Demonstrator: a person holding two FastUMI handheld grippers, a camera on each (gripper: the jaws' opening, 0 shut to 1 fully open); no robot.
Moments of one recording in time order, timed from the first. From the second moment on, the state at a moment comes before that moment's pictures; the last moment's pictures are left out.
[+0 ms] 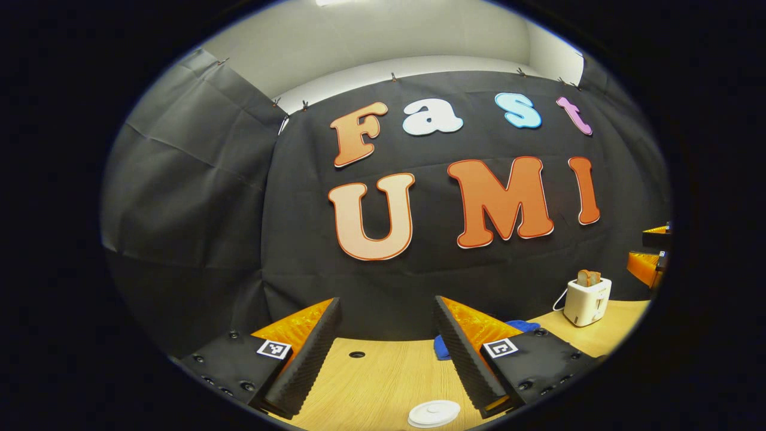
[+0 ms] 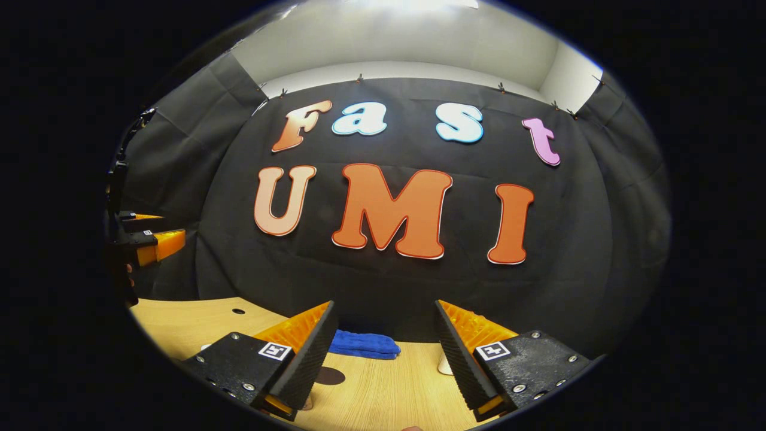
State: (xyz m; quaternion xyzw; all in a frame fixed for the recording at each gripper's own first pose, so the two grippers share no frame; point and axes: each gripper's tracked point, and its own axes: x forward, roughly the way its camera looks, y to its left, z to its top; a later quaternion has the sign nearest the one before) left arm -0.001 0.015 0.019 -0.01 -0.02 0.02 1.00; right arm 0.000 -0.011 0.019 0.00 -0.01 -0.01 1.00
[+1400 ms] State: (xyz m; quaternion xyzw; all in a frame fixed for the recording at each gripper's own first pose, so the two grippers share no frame) left arm -0.008 -0.046 -0.154 0.00 0.16 -0.09 0.98; right arm -0.031 0.080 -0.131 0.02 0.14 0.14 0.98
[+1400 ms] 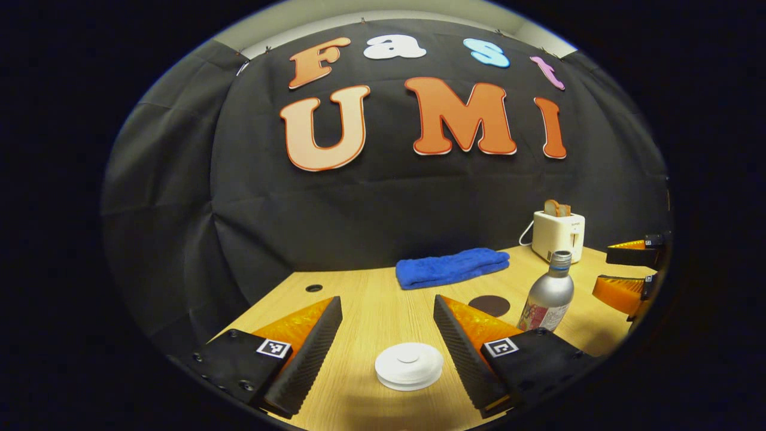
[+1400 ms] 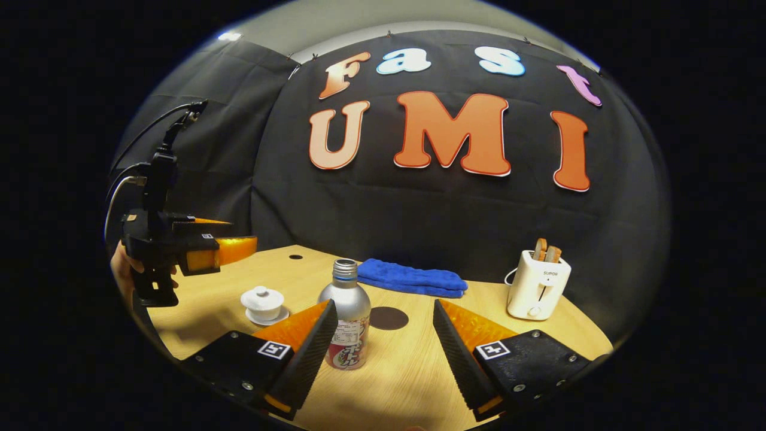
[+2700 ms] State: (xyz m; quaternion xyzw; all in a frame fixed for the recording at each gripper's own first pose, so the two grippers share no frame) left arm 0.002 -0.078 -0.254 0.00 0.25 -0.12 0.96; right arm -0.005 0.141 -0.194 0.02 0.20 0.22 0.95
